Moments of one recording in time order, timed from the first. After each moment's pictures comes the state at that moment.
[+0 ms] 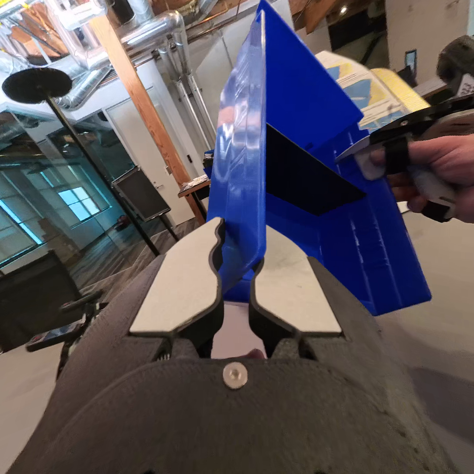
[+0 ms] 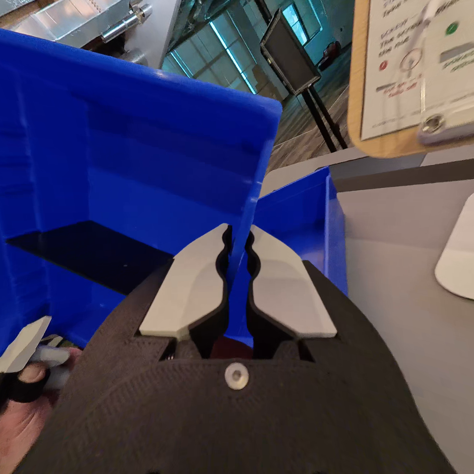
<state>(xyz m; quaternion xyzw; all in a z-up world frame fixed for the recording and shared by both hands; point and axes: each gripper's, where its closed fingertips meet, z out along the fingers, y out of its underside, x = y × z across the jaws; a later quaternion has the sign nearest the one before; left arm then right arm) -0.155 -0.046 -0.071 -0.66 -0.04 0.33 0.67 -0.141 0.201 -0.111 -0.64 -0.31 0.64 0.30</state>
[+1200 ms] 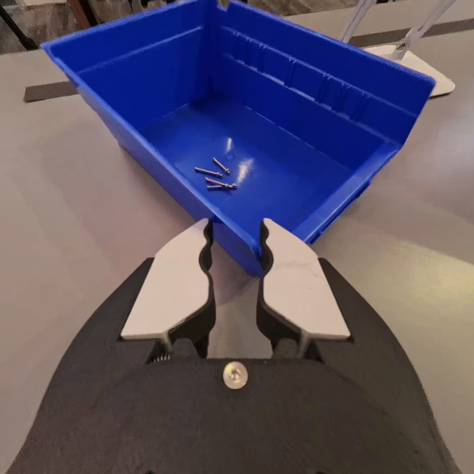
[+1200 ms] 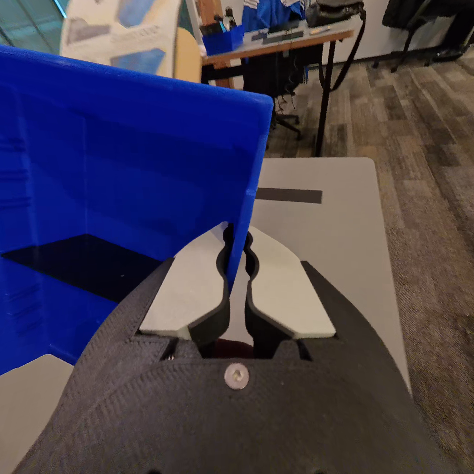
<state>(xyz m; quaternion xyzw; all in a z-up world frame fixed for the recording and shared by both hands) -0.220 0.046 -0.264 -0.85 -0.17 0.10 0.49 0.225 0.505 -0.095 -0.72 -0.34 0.36 0.48</state>
